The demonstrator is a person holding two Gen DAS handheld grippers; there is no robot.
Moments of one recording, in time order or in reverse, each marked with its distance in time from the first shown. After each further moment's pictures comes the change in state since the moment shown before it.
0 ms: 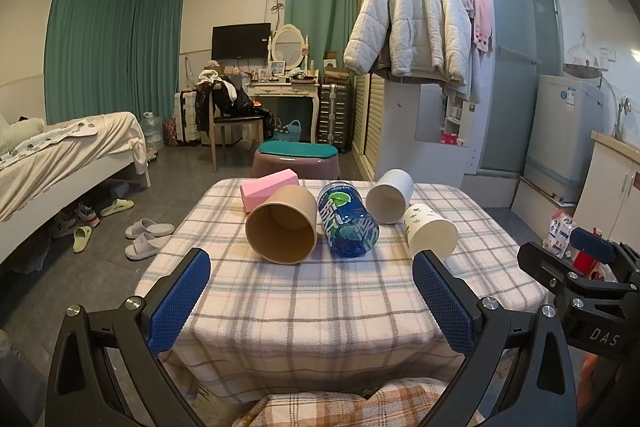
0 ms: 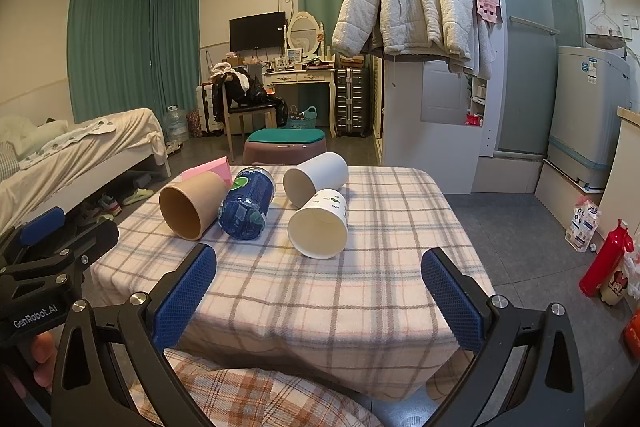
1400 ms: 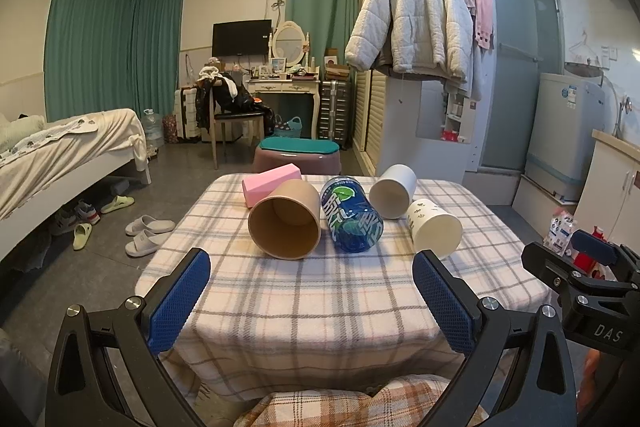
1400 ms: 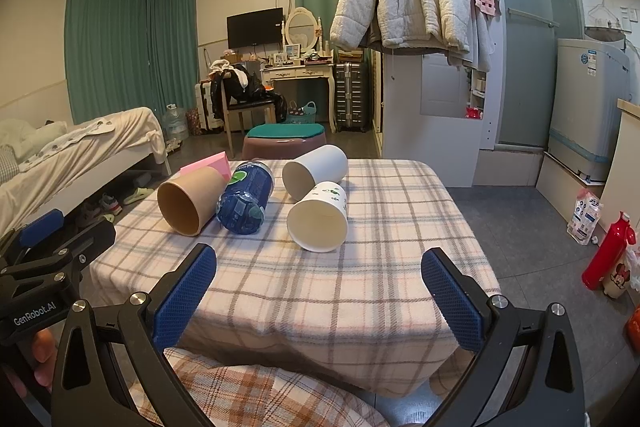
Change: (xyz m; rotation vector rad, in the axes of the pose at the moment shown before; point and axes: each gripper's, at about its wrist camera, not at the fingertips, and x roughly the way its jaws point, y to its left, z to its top) left arm 0.004 0.003 -0.008 0.002 0.011 -0.005; right arm 0.006 -0.001 -0.007 0.007 0.013 0.002
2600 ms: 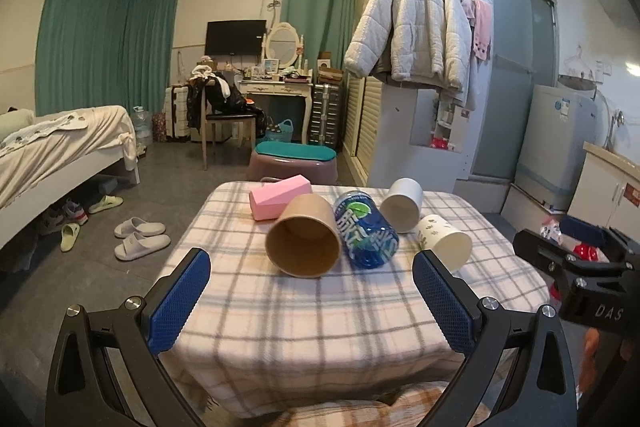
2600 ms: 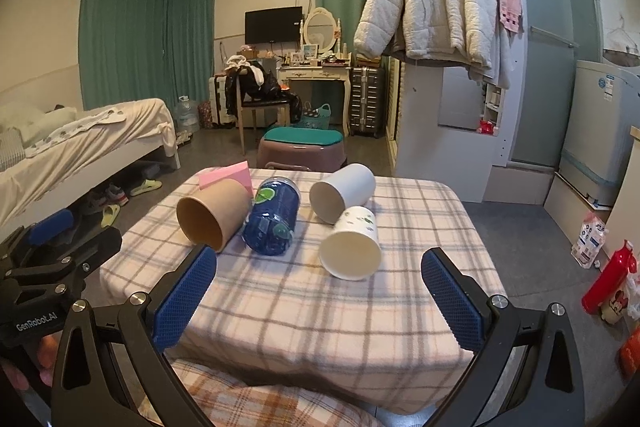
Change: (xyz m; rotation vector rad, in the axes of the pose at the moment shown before) left arm 0.012 0.048 0.027 -0.014 0.008 -0.071; right arm 0.018 0.044 0.041 -0.076 0.014 0.025
